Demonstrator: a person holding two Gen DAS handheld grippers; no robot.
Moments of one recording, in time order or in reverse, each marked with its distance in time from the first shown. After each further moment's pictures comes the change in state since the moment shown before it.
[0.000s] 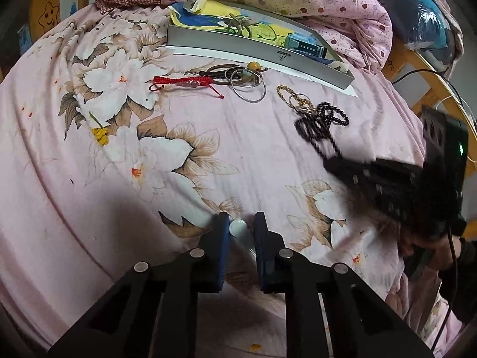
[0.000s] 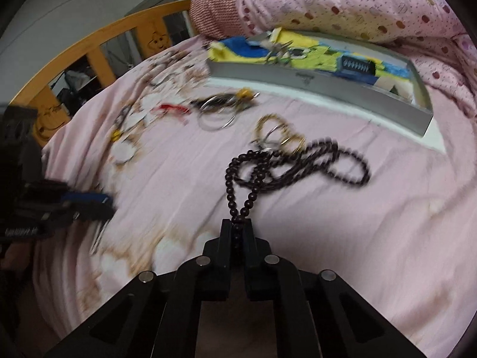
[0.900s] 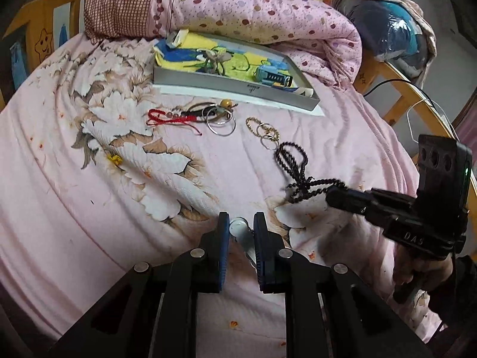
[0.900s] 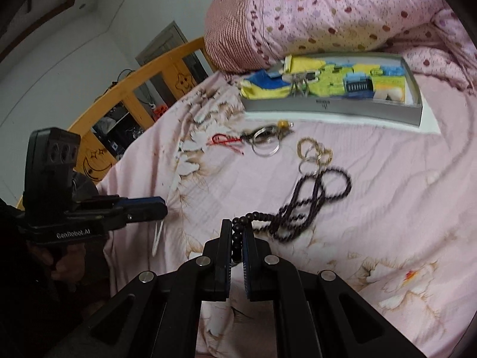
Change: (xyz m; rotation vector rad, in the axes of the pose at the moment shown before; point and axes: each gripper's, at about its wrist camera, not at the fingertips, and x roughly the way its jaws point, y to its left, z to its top) left arm -0.053 -0.019 0.003 0.061 -0.101 -0.069; right arm -0.071 0.026 0.002 0.134 -0.156 0.151
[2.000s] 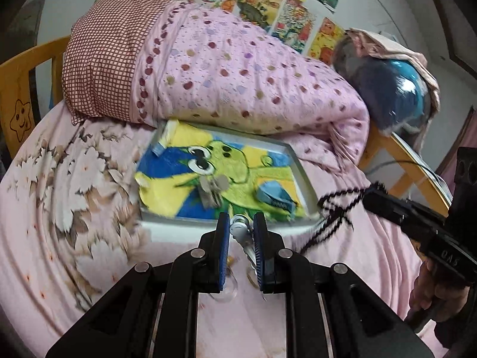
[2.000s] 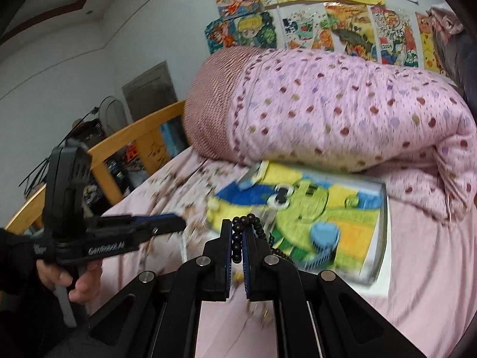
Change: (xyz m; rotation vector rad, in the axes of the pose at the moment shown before) left arm 0.014 0.026 0.176 -0.018 -0.229 -0.031; right arm -0.012 -0.011 0.187 -0.121 -0.226 -0.190
